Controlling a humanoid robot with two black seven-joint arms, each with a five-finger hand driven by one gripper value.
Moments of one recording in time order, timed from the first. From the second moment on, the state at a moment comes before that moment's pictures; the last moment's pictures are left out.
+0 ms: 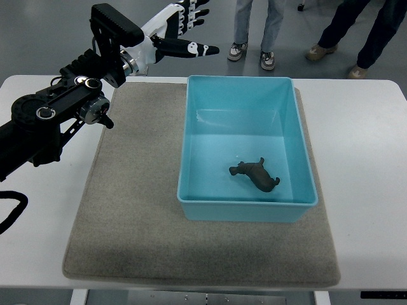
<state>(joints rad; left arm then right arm) -1.02 0.28 -0.60 -0.77 0.63 -0.10 -0.36 0.02 0.00 -0.01 0.12 -0.02 0.15 0.06</state>
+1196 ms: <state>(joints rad) -0.87 0.29 -0.78 -0.56 -0.14 -0.20 -0.35 0.02 0.00 -0.01 0.12 -0.02 0.15 0.06</state>
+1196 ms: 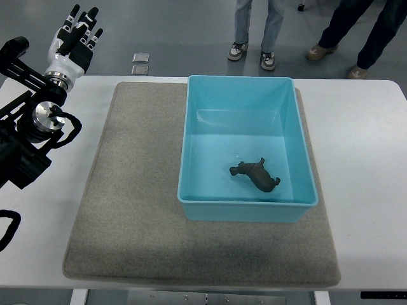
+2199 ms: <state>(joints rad) -0.84 0.26 -0.81 -0.56 -0.21 -0.21 -0.35 0.02 0.00 -0.01 0.12 -0.02 0.16 0.06</state>
